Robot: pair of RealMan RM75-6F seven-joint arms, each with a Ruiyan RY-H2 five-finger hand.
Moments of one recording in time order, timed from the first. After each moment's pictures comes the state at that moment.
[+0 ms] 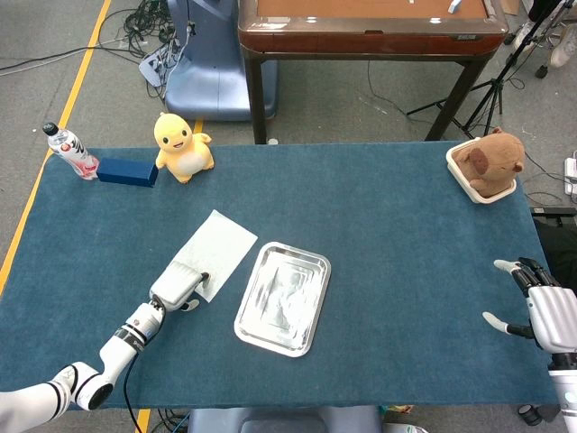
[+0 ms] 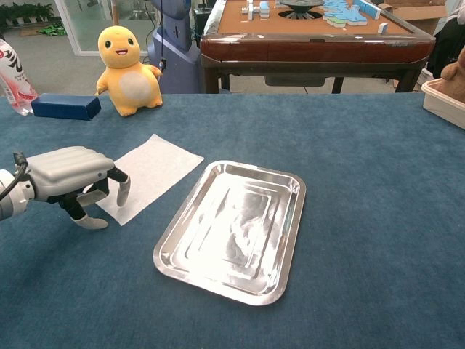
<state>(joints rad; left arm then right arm) -0.65 -1.59 -0.02 -1.17 1.46 0.97 0.14 0.08 -1.05 0.06 -1.63 -1.48 1.44 0.09</state>
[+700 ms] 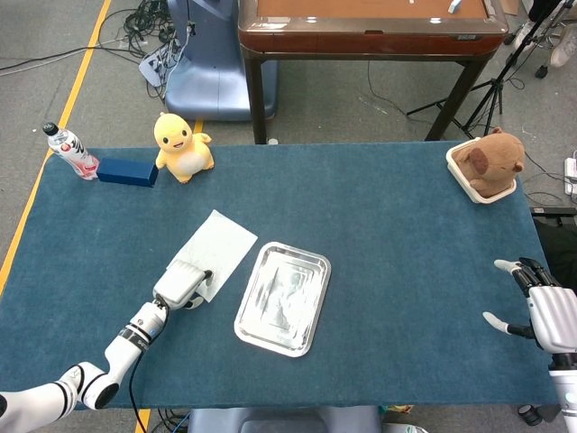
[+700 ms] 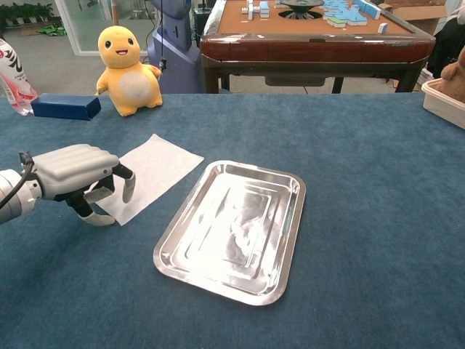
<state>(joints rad) -0.65 -1.63 -0.04 -1.14 1.46 0.99 0.14 0.08 -1.05 0.06 -1.64 -1.48 1.45 0.10</state>
